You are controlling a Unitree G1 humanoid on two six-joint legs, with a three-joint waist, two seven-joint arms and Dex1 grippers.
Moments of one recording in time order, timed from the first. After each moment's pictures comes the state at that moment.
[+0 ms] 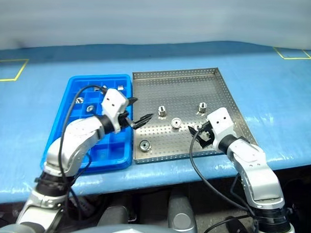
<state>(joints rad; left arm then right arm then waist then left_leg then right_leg) -0.43 0.31 -0.18 -0.25 -0.20 0.68 -0.50 -0.07 -0.53 -0.04 -0.47 0.22 0.66 0.45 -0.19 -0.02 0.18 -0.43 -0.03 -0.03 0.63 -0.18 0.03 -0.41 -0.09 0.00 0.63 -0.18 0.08</state>
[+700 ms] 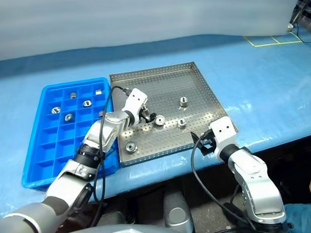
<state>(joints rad) -0.65 0.14 -0.20 0.32 -0.02 0.68 -0.26 0.04 -0.50 -0.08 -0.54 0.22 0.66 0.40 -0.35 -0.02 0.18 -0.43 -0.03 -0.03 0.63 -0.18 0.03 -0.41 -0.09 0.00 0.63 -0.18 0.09</state>
